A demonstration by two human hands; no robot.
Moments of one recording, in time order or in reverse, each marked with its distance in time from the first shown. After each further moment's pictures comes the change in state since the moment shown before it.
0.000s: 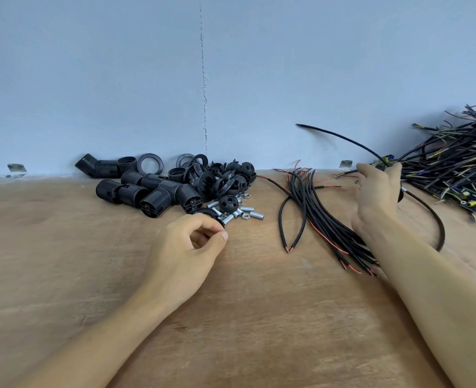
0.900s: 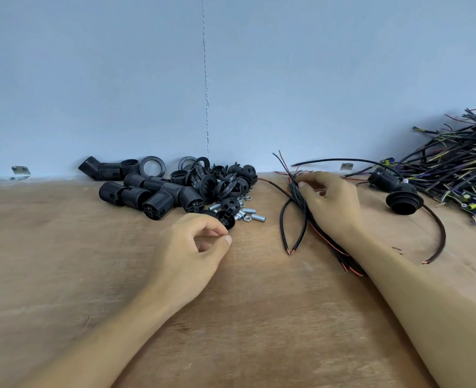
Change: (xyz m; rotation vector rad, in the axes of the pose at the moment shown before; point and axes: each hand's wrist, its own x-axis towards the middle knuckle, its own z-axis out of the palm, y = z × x) left_hand 0.001 0.002 0.002 -0.017 0.010 0.046; right_hand -0.046 0.010 0.014 -0.767 -0.435 -0.558
